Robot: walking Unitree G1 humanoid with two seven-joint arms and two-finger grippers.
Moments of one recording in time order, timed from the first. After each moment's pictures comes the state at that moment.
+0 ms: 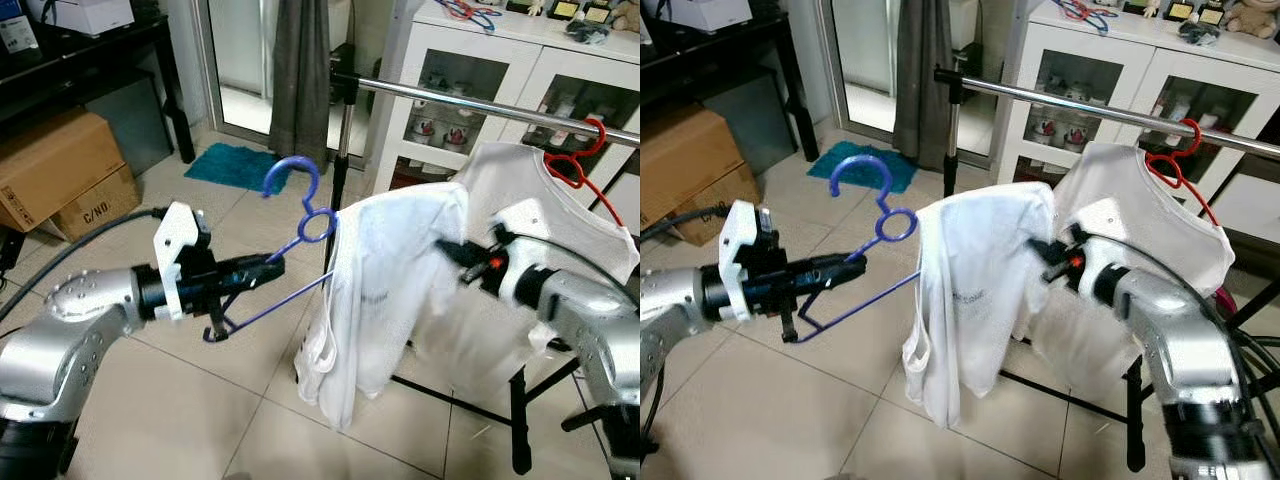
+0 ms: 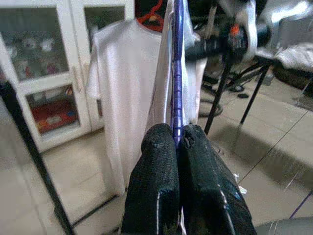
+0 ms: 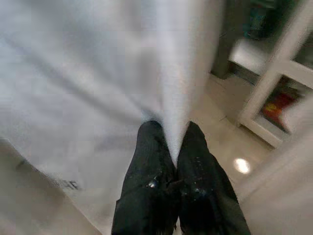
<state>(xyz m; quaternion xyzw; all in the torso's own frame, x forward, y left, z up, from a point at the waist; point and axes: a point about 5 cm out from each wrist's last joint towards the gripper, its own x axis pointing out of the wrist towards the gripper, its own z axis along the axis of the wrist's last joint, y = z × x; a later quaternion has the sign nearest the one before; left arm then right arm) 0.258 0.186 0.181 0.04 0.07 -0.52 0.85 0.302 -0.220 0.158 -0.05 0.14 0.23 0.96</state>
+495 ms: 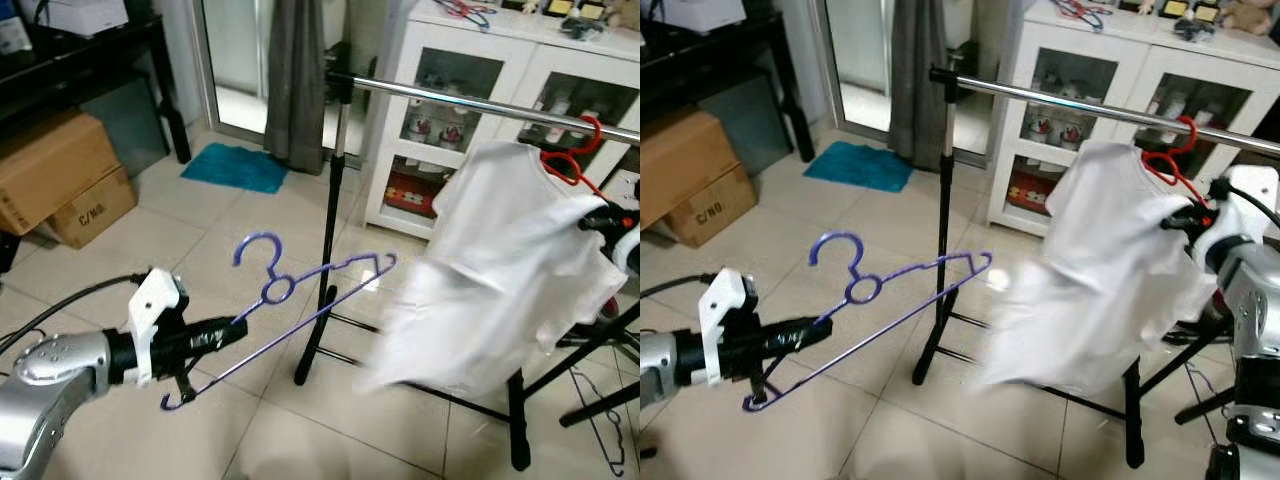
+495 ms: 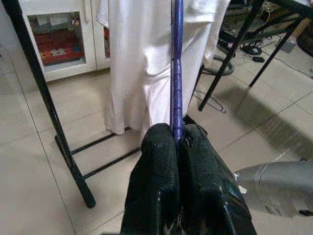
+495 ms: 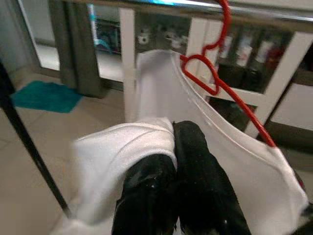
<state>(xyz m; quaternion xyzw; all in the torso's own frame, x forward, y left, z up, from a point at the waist) 0.220 0.218 0.132 0.04 0.19 -0.47 0.86 0.311 -0.334 0.182 -0.02 0.10 -0.04 0.99</state>
